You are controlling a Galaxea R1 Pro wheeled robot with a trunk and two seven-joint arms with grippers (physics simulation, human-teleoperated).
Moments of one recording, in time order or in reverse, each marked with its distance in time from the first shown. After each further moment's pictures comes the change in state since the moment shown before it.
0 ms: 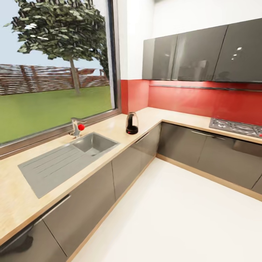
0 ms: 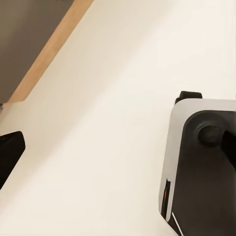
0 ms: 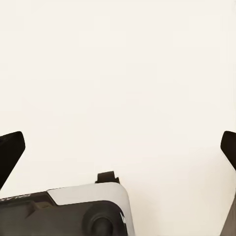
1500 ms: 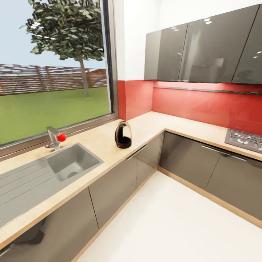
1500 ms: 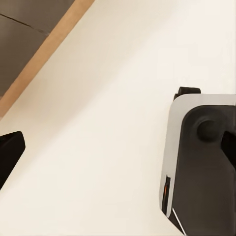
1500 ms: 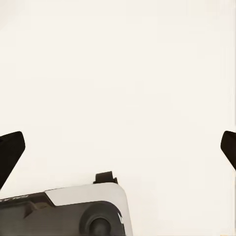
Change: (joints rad) left arm 0.001 -0.003 0.000 0.001 -0.020 0.011 -0.001; right arm 0.000 -0.004 -0.003 0.000 0.000 0.000 -0.001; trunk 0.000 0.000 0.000
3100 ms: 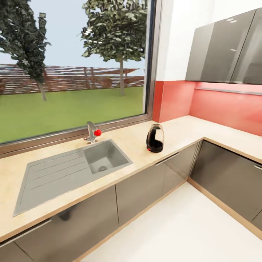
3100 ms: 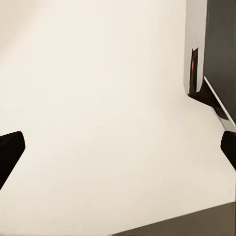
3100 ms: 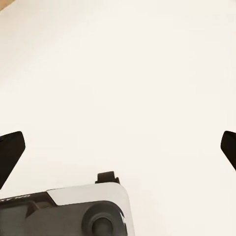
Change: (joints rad) left arm 0.195 0.048 -0.099 0.002 -0.039 0.100 -0.045; right arm 0.000 0.004 0.001 0.000 0.000 0.000 0.000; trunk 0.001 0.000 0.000
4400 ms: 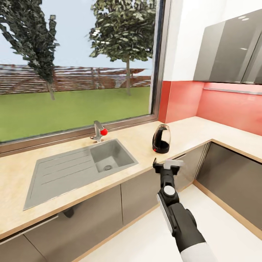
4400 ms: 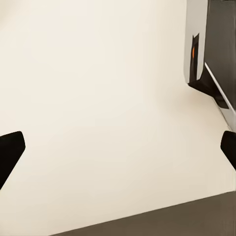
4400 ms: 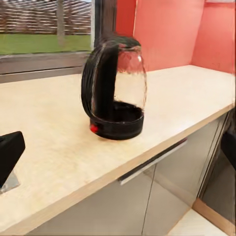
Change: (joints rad) left arm 0.027 -0.002 0.004 0.002 0.007 -0.007 0.004; right arm -0.289 0.224 0.469 -1.204 -0.003 0.551 -0.401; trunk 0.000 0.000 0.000
